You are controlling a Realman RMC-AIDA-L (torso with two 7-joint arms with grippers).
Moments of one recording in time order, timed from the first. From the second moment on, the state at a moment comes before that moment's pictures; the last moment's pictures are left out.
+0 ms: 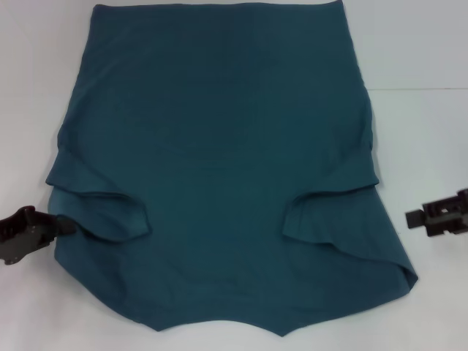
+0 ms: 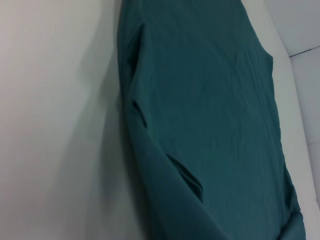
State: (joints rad) left arm -0.42 -2.01 0.48 0.72 2.23 1.47 -2.47; right arm 0.67 1.82 -0.70 -0.60 -2.35 -1.64 2.44
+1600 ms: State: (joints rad) left arm -0.42 -2.01 0.48 0.72 2.23 1.46 -2.47; right arm 0.70 1.92 -0.77 -0.60 -2.52 -1.53 2.28
